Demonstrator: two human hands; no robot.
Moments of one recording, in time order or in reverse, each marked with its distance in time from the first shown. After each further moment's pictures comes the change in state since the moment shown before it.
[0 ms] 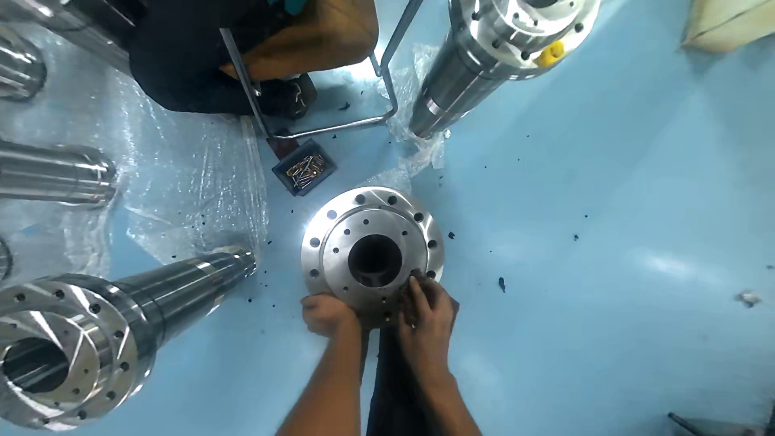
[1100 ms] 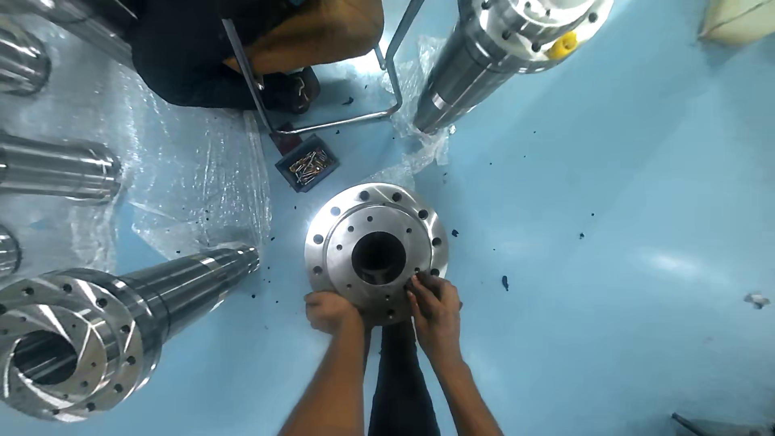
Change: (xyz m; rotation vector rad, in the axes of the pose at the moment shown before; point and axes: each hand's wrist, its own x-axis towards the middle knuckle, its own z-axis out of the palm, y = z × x) left_hand -0.001 -0.001 -0.002 0.015 -0.011 0.010; right_hand 0.006 0.028 0.002 0.151 -0.041 -0.082
